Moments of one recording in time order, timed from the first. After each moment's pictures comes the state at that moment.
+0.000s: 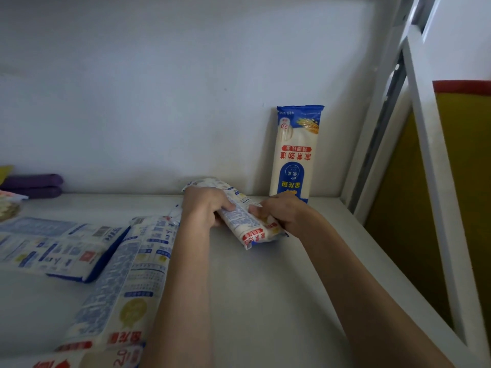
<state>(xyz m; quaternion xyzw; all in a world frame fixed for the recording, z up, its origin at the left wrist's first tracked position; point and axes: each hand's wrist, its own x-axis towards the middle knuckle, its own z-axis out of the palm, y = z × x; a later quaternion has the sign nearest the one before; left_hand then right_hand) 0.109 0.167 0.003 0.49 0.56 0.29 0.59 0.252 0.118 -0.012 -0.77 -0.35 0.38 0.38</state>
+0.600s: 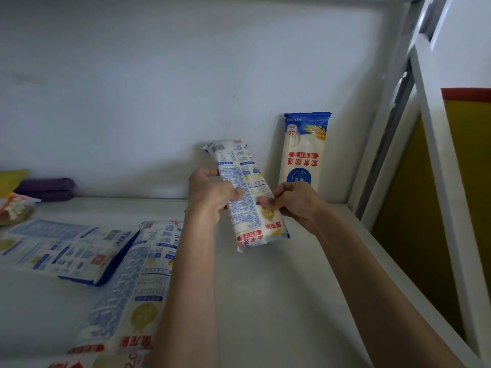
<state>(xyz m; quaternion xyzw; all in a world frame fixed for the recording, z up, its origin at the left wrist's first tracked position) 0.103 0.159 0.024 0.49 0.46 0.48 0.57 0.260 0.105 0.011 -0.66 -0.40 0.39 0.50</state>
